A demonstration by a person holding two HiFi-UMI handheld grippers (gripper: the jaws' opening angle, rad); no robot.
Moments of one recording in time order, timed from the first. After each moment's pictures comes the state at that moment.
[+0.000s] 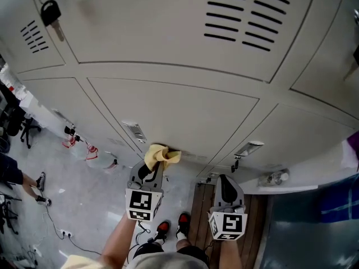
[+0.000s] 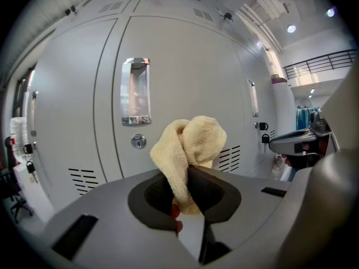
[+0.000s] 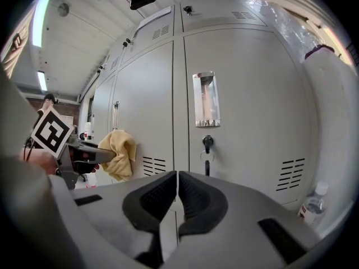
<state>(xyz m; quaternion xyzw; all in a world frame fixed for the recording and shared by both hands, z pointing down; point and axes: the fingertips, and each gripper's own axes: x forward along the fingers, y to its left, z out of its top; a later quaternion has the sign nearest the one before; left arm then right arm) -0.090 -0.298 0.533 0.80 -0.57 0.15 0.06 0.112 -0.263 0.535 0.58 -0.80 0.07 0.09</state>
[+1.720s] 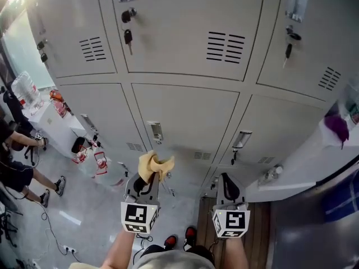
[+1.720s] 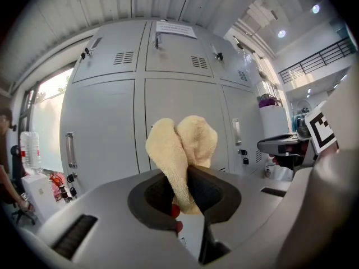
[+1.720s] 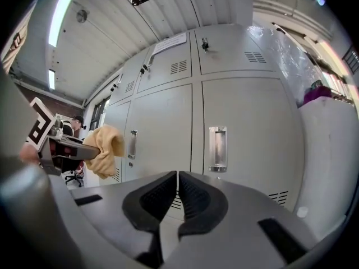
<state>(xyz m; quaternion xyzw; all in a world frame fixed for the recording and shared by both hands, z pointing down) -0.131 -0.206 0.444 0.80 -0.59 0.11 0.01 0.088 -0.209 0.455 0.59 -0.81 0.00 0.04</state>
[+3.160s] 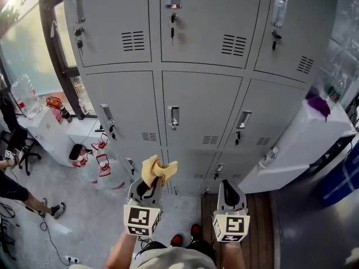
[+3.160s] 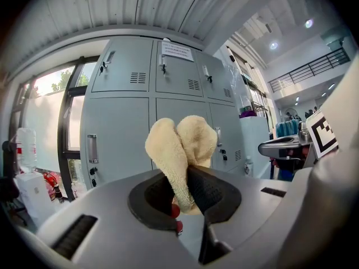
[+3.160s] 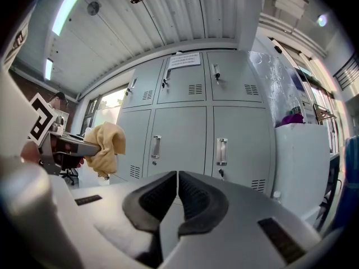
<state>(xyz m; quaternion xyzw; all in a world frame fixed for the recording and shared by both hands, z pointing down) -0.190 -0.099 0.437 0.84 -0.54 0.08 0.00 0.030 -0.076 0.454 0.64 -0.76 -0.01 0.06</state>
